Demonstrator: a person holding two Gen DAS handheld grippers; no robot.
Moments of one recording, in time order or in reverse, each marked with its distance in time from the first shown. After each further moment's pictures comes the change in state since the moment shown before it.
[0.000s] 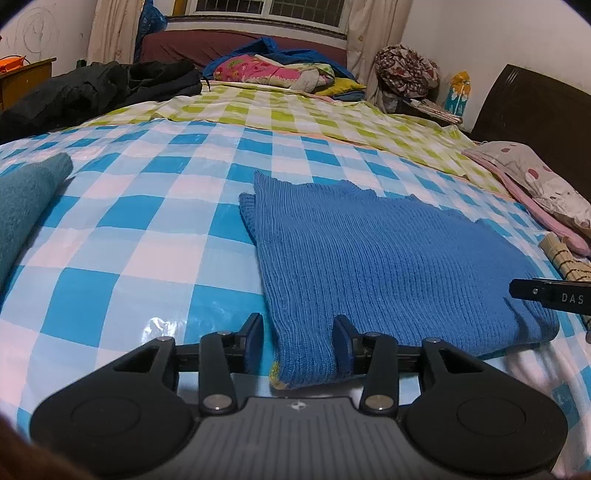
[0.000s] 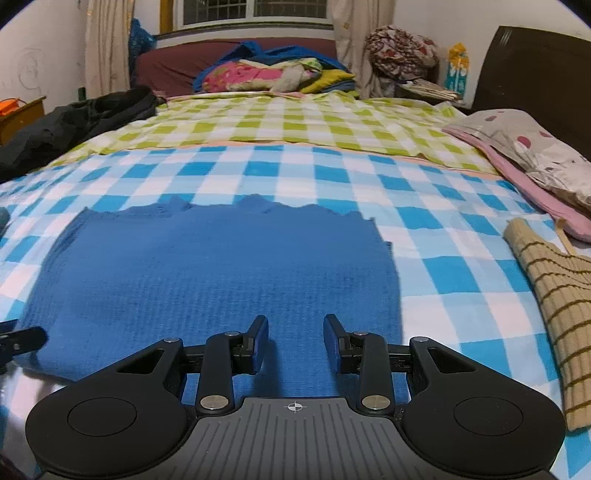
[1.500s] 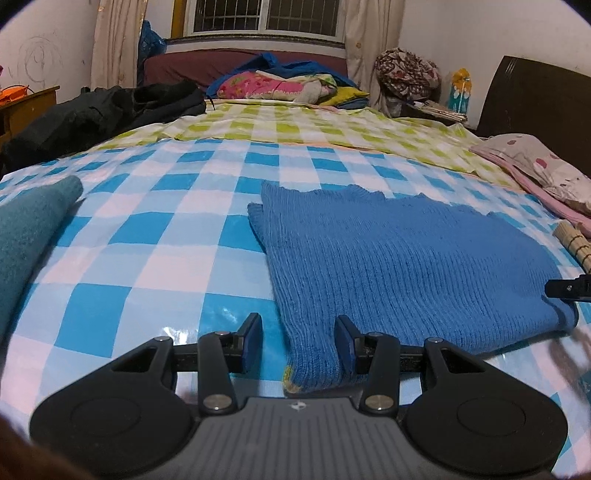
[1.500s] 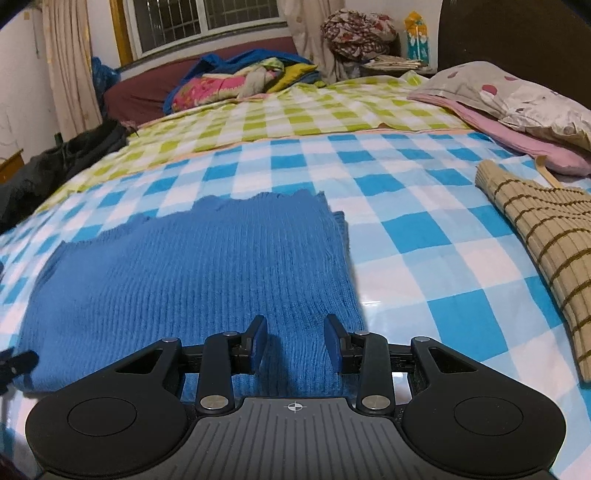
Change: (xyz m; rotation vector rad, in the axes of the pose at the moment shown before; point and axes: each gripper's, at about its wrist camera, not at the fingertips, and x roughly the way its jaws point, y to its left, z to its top) left arm 0.000 0.000 -0.002 0.059 -0.048 0.058; right arm -0.001 -0.055 -0.024 0.202 -0.008 0.024
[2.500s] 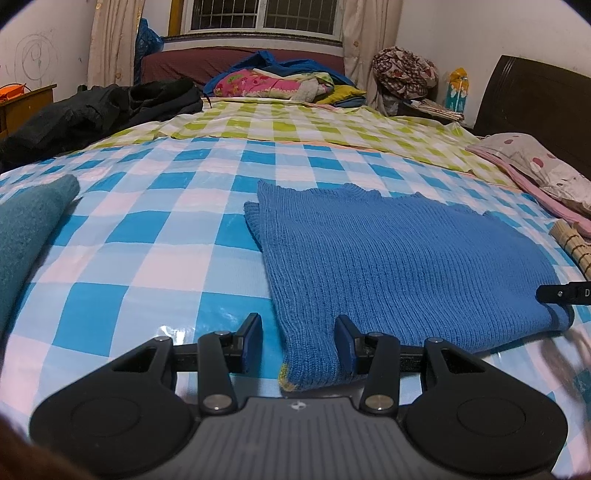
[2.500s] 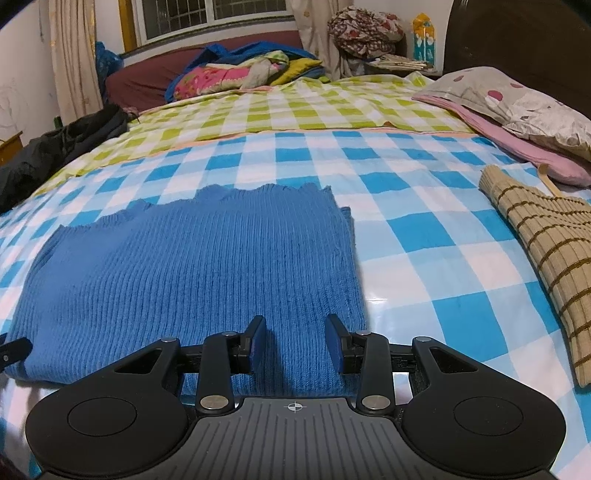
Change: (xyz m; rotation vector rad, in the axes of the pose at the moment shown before) left arm 0.001 0.000 -0.001 0.002 0.007 -0.012; right arm 0.003 0.011 -0.001 -0.049 0.026 -0.029
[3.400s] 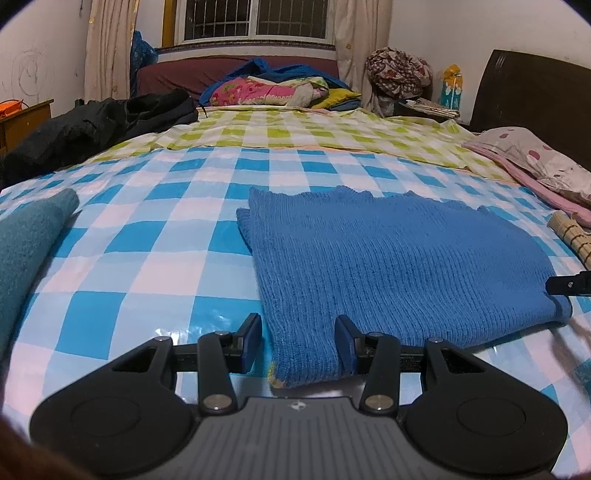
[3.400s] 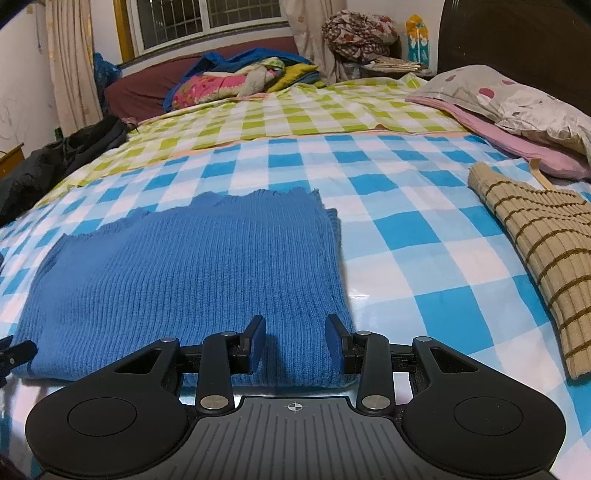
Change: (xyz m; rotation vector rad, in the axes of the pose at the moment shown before) left arm -0.009 -0.012 -0.001 0.047 -0.023 0.016; right arm -0.012 -0.012 -0.004 0.027 -0.019 0.008
